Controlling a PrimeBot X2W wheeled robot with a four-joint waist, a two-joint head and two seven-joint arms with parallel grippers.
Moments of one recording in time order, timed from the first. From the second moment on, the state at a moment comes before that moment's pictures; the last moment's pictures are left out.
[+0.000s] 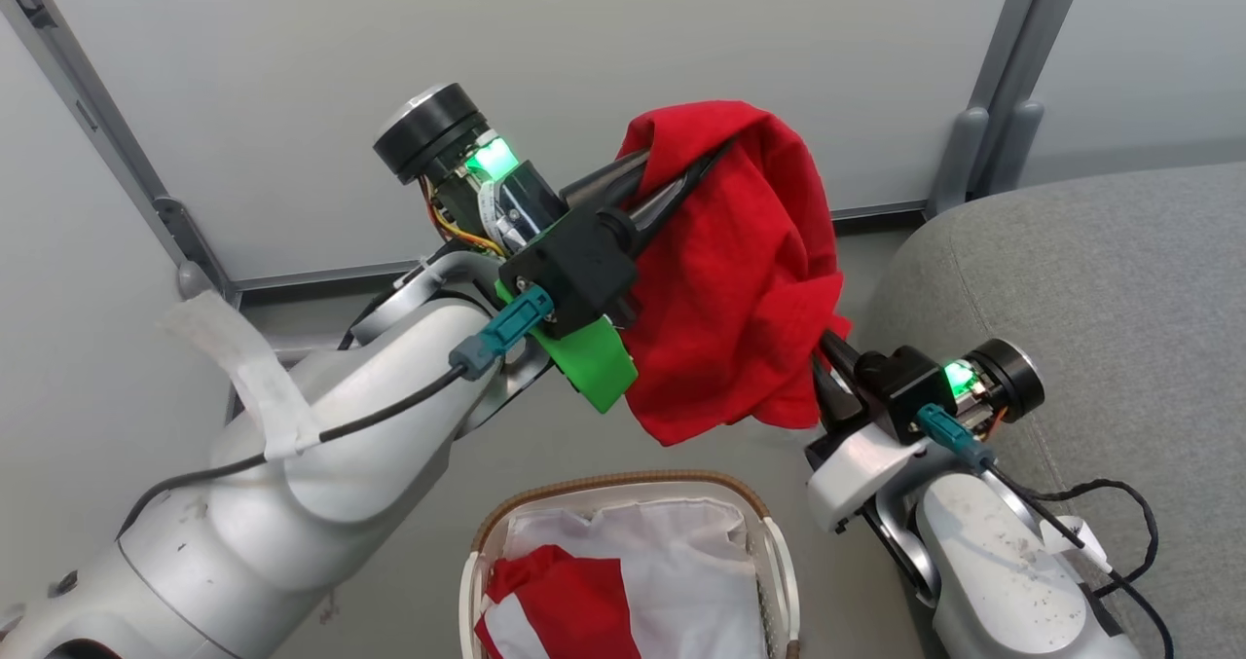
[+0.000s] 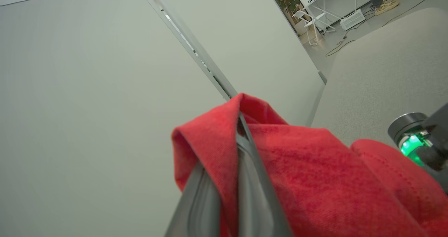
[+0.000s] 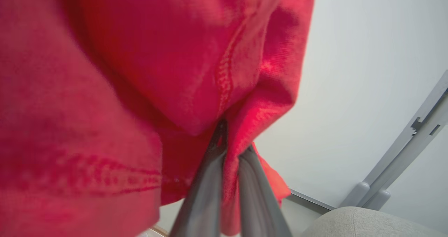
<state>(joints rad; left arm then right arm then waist) -0.92 0.28 -0.95 0.26 -0.29 -0.13 -0.26 -0.38 -0.05 0.30 0.39 -0.03 0.13 -0.26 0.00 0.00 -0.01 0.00</state>
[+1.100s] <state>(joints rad) -0.32 0.15 -0.64 0.37 -0.41 -0.13 -0.26 -0.35 -0.05 0.13 0.12 -0.02 0.13 -0.26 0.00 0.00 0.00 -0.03</state>
